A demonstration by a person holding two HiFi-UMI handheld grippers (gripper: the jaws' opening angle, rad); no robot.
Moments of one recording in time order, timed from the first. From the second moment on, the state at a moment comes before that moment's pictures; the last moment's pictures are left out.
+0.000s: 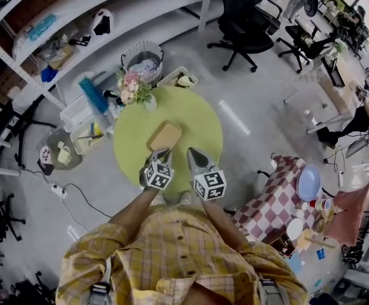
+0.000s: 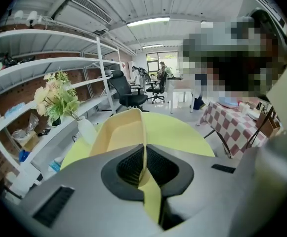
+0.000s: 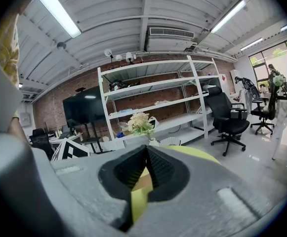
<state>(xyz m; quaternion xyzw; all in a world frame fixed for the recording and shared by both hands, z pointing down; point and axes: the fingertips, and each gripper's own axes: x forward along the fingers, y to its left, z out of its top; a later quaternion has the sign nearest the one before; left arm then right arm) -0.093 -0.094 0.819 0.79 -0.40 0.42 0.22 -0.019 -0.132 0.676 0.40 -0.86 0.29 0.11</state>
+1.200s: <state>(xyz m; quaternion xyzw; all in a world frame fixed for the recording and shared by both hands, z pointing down) -0.101 -0.089 0.886 0.79 -0.34 0.45 0.25 -0.019 -0.130 0.688 0.41 -0.85 0.29 0.14</state>
